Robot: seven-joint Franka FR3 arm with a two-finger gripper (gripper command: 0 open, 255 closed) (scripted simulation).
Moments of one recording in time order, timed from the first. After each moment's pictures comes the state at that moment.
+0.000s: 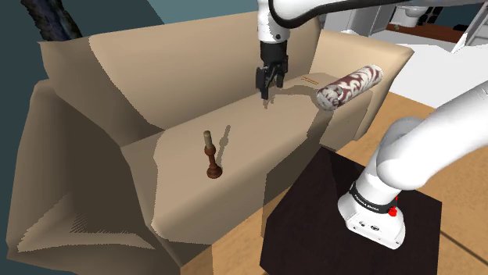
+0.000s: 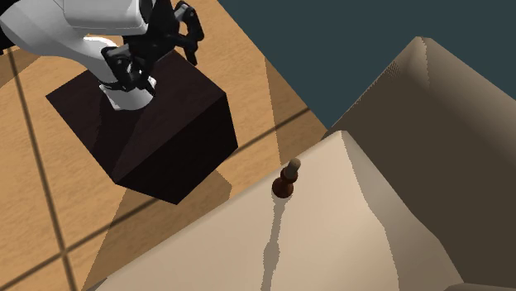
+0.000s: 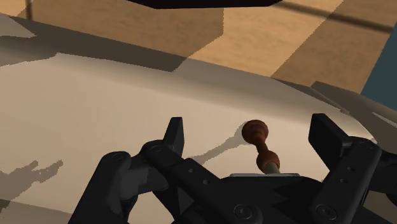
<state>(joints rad) 0.02 -0.44 0.09 -2.20 0.02 1.70 0.07</state>
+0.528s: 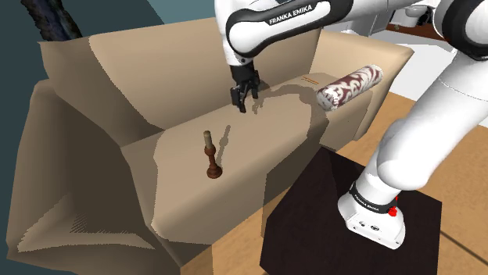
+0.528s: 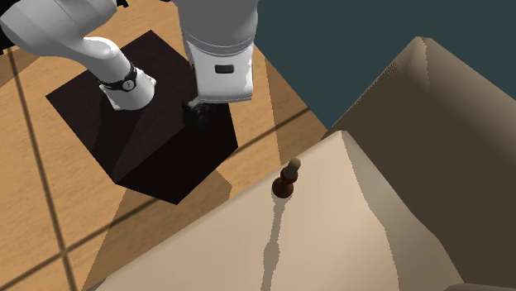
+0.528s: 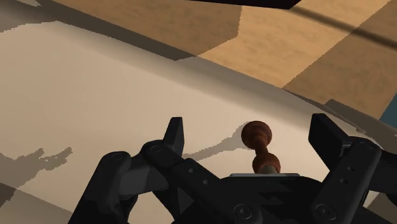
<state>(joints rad) 0.05 -0.11 0.15 -2.04 -0.07 1.77 0.07</state>
